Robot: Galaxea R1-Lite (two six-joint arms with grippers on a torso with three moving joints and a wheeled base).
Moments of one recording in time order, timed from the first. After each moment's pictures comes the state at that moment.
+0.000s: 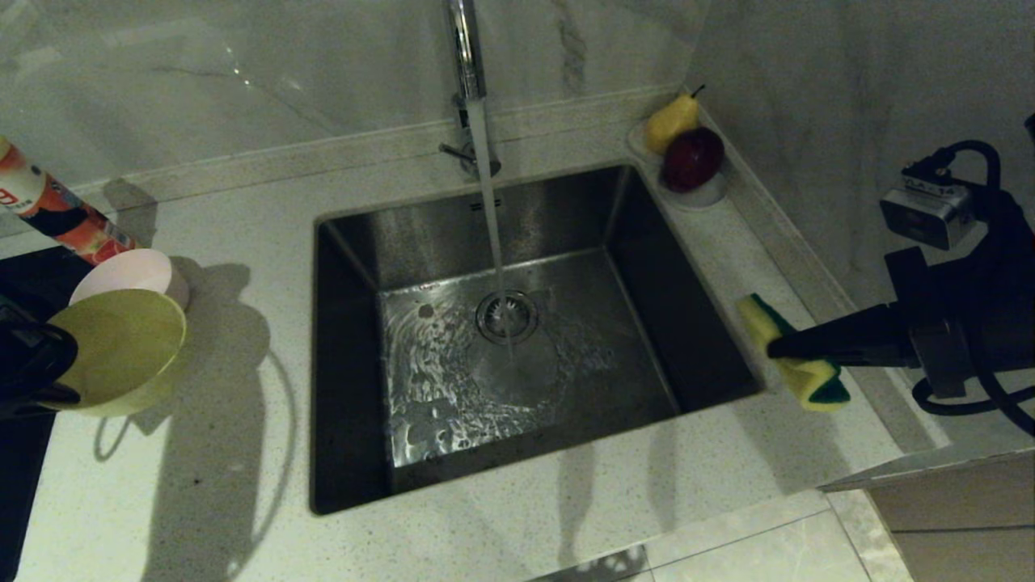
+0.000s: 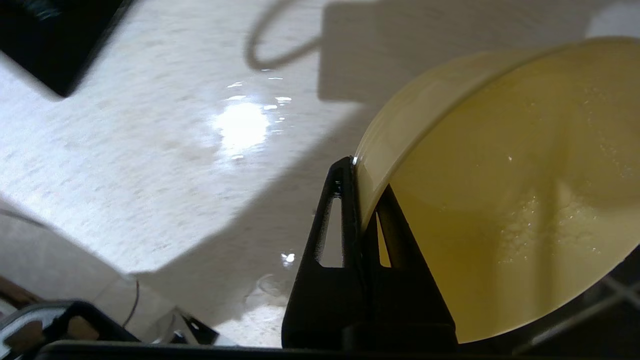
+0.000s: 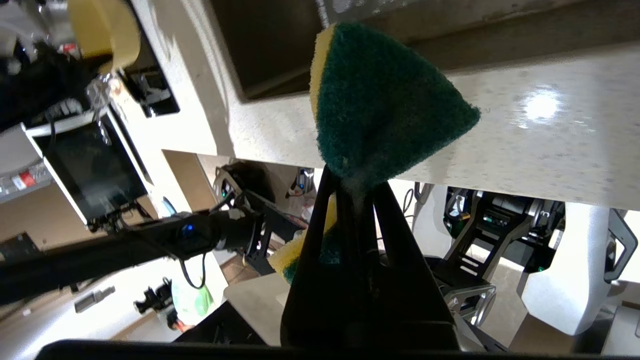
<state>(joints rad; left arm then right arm) 0.32 1.38 -1.20 0.64 0.02 -0.77 0.31 1.41 -1.34 0.55 0.52 0.55</state>
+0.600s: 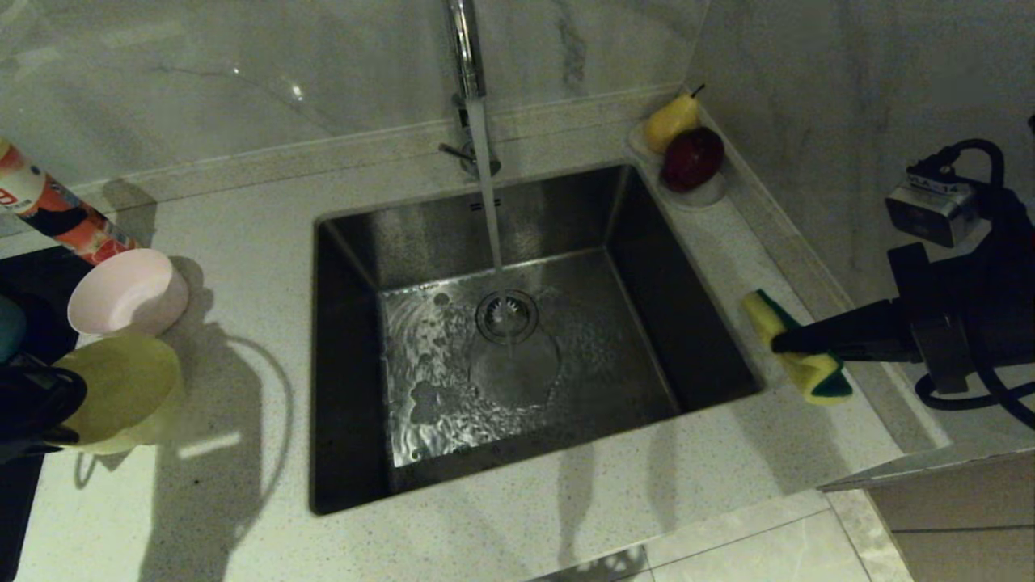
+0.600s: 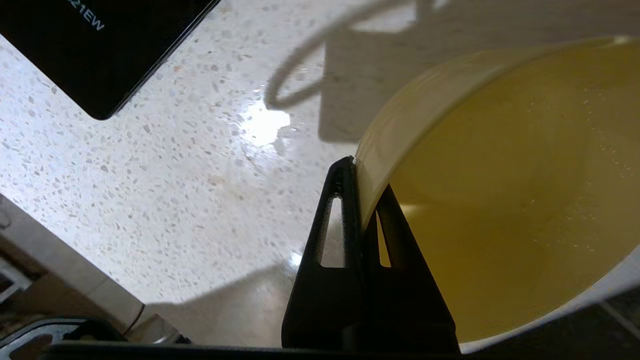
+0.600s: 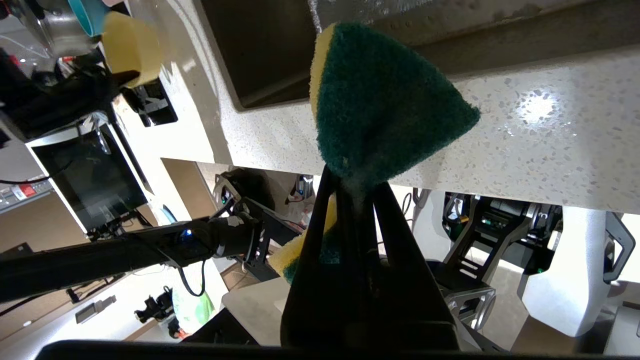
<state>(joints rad) 0.42 1.46 -1.06 0.49 0.02 -0.75 0.29 1.42 -1.34 0.55 0.52 0.55</state>
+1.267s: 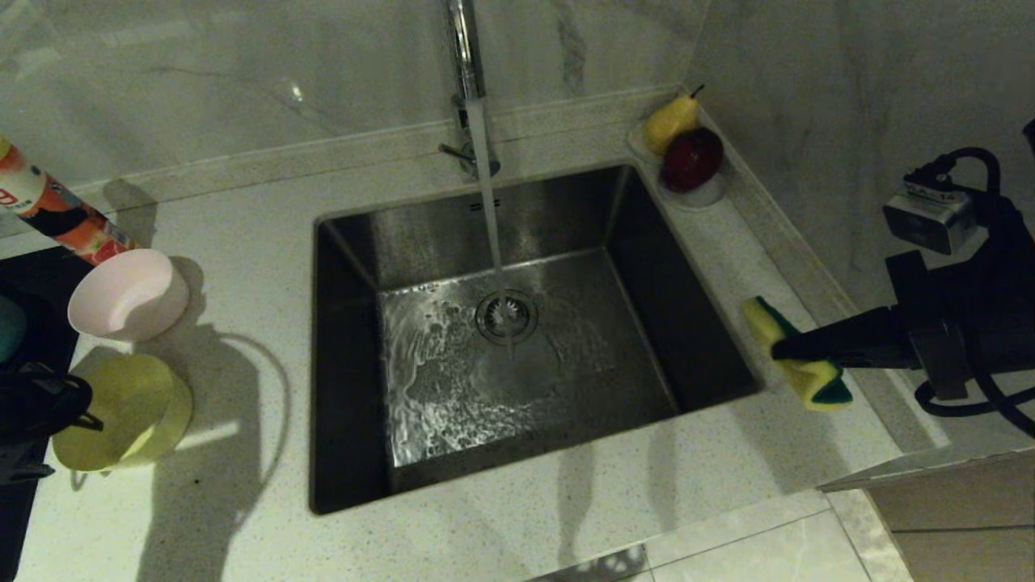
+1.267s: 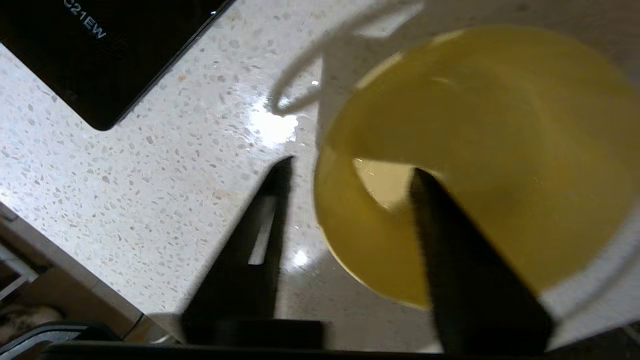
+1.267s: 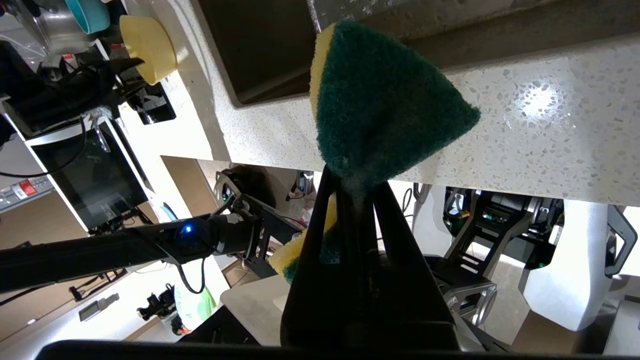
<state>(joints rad) 0.44 1.50 -1.06 0.46 0.02 -0.74 0.29 1.42 -1.33 0.55 0.53 0.55</state>
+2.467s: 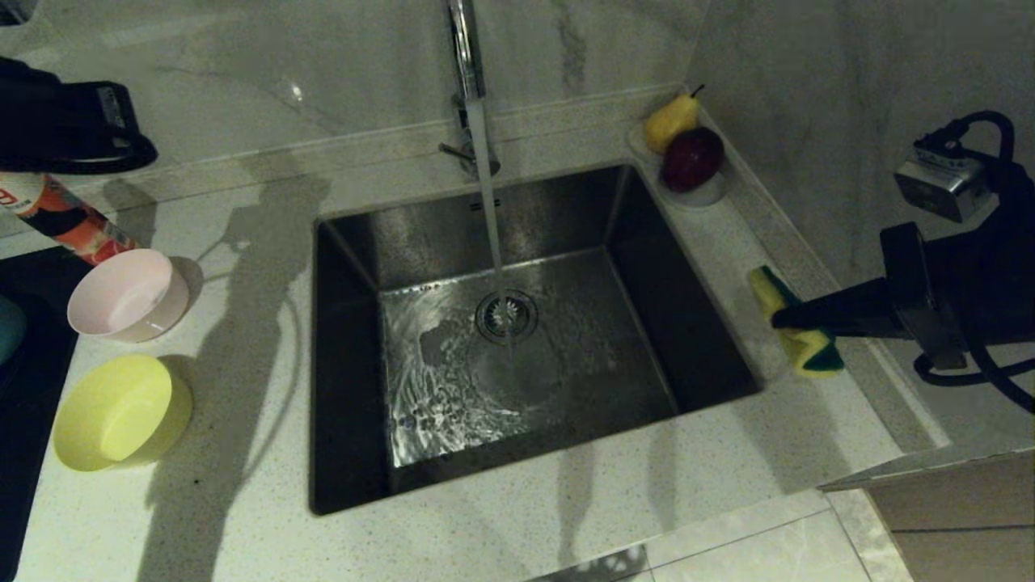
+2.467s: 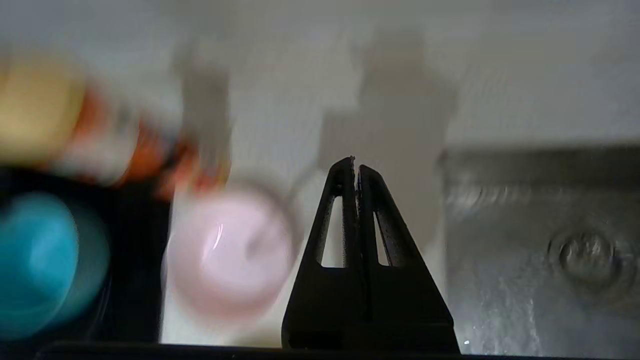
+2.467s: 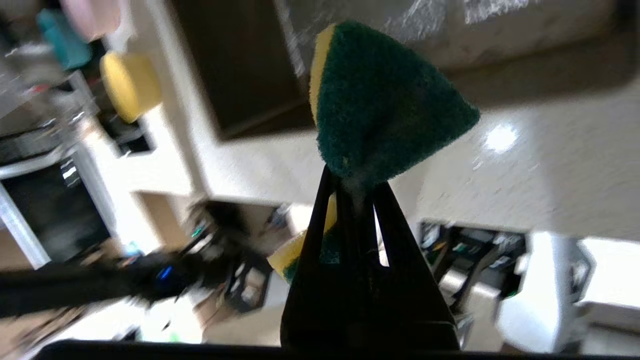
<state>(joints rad) 0.03 1.58 -1.62 0.14 0.23 0.02 0.33 1.42 -1.38 0.52 0.37 0.56</state>
